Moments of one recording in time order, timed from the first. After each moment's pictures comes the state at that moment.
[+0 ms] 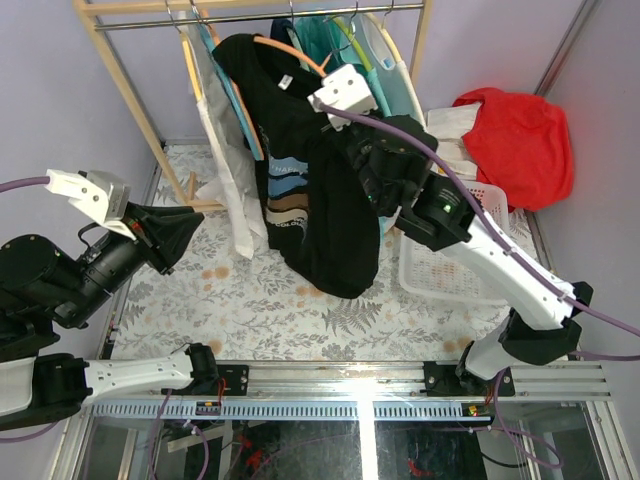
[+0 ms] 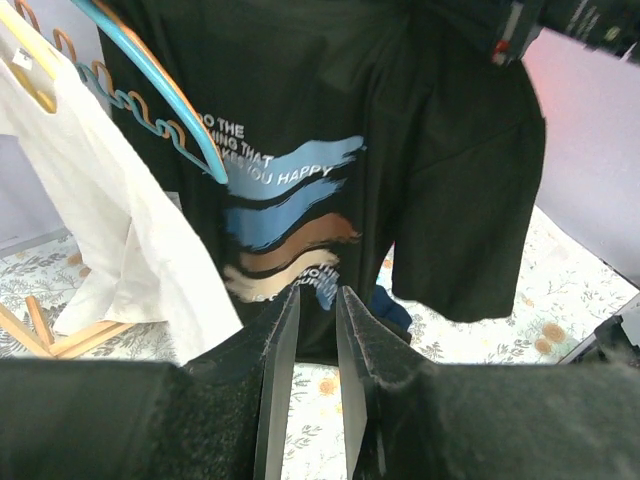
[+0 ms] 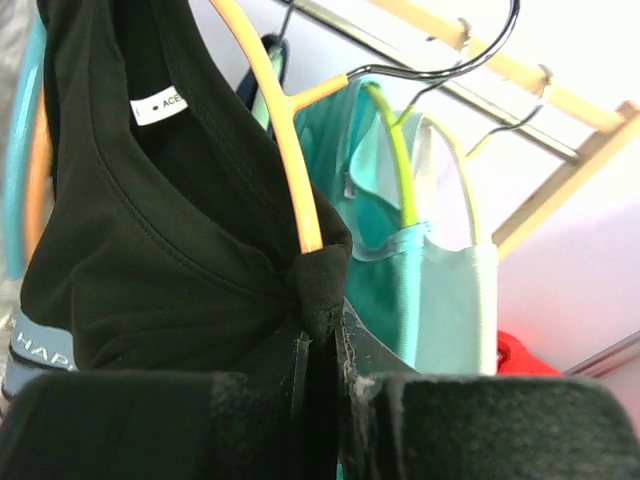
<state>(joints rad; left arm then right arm) -1.14 0.81 1.78 -0.99 -0.55 -0.10 1.03 1.57 2.00 -0.36 0.70 -0.49</state>
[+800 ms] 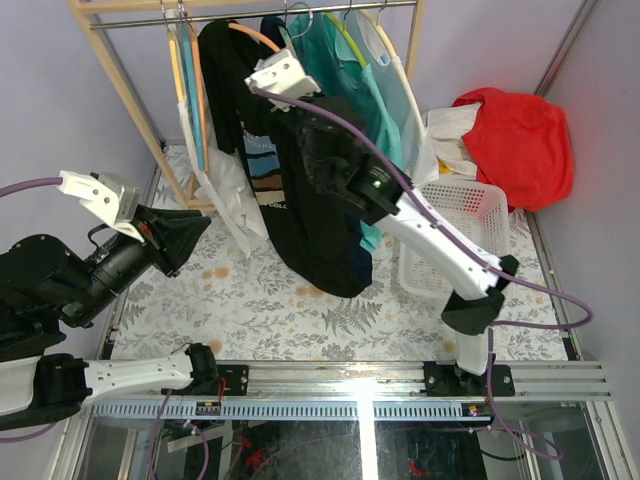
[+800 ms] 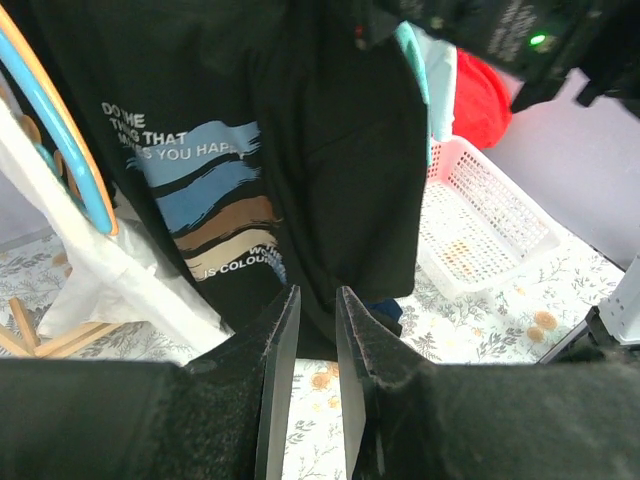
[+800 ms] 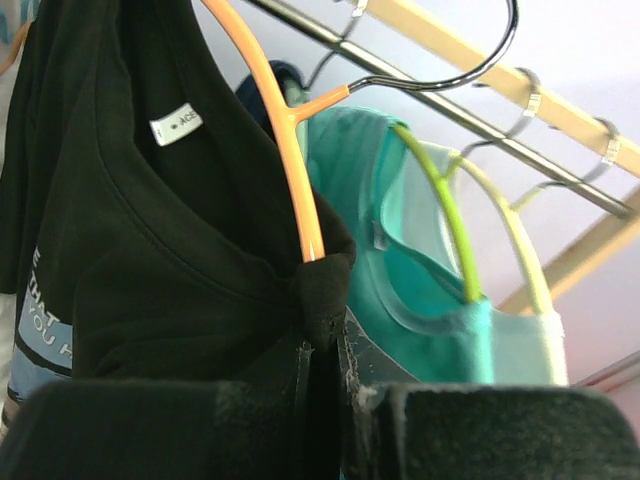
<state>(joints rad) -1.14 0.82 1.76 -0.98 -0.51 -0.11 1.03 1.87 2.34 -0.33 0.80 -0.57</state>
